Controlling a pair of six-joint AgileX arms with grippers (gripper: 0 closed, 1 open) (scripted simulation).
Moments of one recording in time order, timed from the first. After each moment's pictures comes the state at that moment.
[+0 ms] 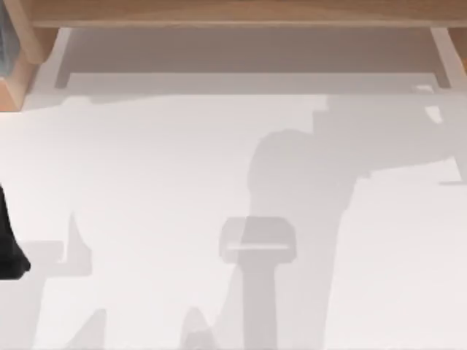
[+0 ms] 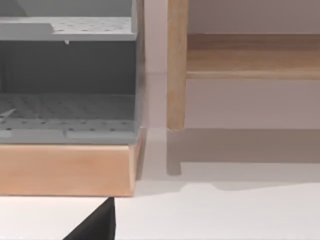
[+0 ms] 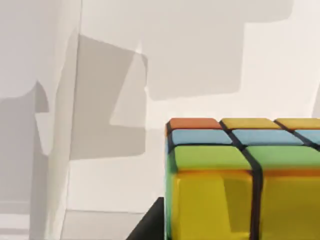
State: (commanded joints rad) left arm 0.00 0.00 0.00 0.00 0.00 0.00; right arm -0.27 2.38 2.39 -1.39 0.09 -0.40
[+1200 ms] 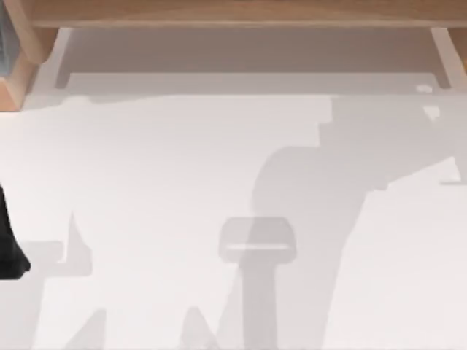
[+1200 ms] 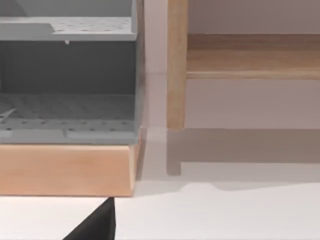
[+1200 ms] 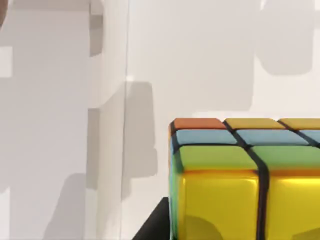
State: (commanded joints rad) left arm 0.00 0.00 0.00 0.00 0.00 0.00; right arm -0.31 2.26 2.26 -1.24 -0.10 -0.32
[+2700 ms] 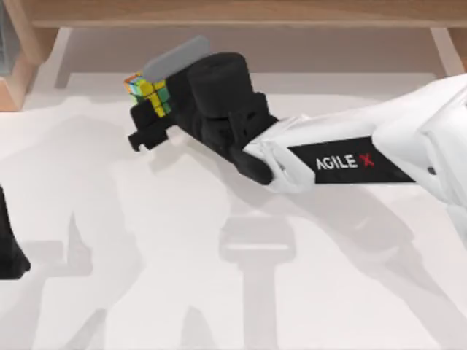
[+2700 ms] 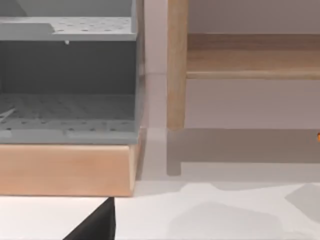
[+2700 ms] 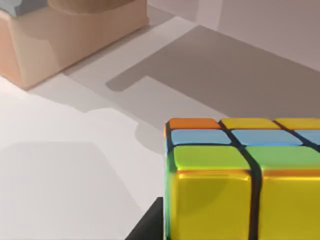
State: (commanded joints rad) left arm 0.00 0.00 0.00 0.00 0.00 0.00; right arm 0.75 2.33 1.52 0.47 0.12 0.00
